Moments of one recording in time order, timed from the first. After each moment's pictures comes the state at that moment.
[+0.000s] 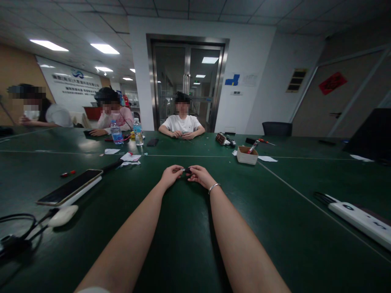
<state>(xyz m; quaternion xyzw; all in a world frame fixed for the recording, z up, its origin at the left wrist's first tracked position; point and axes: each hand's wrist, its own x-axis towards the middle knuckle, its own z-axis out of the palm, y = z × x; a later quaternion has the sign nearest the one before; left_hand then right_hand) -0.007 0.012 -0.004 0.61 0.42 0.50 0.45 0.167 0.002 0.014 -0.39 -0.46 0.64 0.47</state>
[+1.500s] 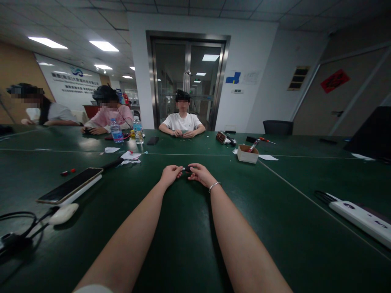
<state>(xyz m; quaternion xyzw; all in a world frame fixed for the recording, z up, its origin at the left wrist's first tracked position) -0.008 0.015 -0.005 0.62 0.49 0.47 0.41 0.168 0.002 0.012 -0.38 -0.48 0.63 0.47</state>
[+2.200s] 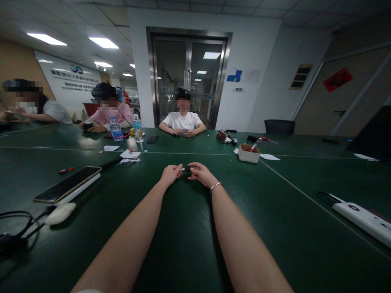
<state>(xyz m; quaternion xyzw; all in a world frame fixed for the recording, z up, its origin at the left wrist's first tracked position) -0.008 0.016 -0.007 0.64 0.52 0.43 0.37 0.169 0.001 0.011 -0.36 -0.50 0.63 0.47</state>
